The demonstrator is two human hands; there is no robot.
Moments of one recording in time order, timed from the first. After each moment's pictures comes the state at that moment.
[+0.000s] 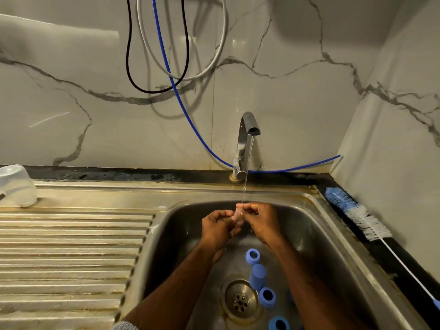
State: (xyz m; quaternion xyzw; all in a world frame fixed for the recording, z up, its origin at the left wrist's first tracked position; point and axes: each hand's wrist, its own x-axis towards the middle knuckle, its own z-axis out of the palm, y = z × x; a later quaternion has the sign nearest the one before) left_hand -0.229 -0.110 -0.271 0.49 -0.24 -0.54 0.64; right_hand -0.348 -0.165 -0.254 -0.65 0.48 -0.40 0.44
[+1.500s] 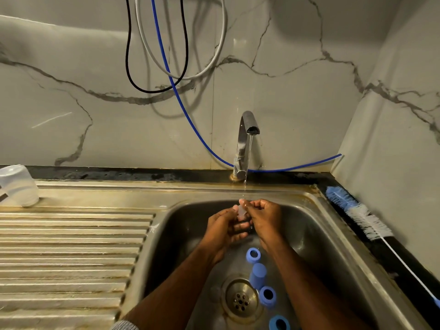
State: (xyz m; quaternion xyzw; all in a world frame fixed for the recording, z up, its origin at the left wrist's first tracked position) left_hand -0.234 -0.100 -0.257 0.42 -0.27 -0.62 0.61; right_hand -0.341 -0.163 -0.255 -0.52 0.56 -0.47 0.44
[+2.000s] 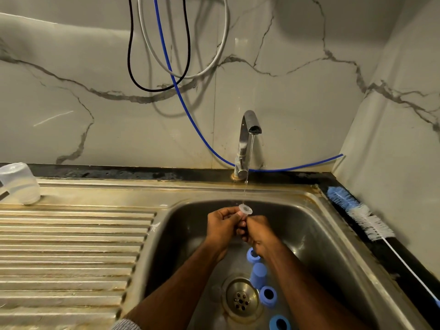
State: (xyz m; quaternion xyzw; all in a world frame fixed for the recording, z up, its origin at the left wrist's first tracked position) left_hand -0.237 -0.107 -0.265 0.48 -0.34 -0.51 0.63; right_hand -0.333 -0.149 -0.260 -0.46 0.56 -0.33 0.60
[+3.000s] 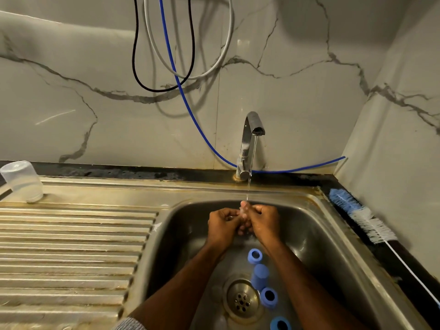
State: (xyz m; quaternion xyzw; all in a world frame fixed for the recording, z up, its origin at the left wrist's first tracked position) left_hand -0.233 -0.110 -0.272 0.52 -0.39 -0.44 0.61; right_hand -0.338 -0.157 -0.257 -0.59 0.55 -0.42 0.42
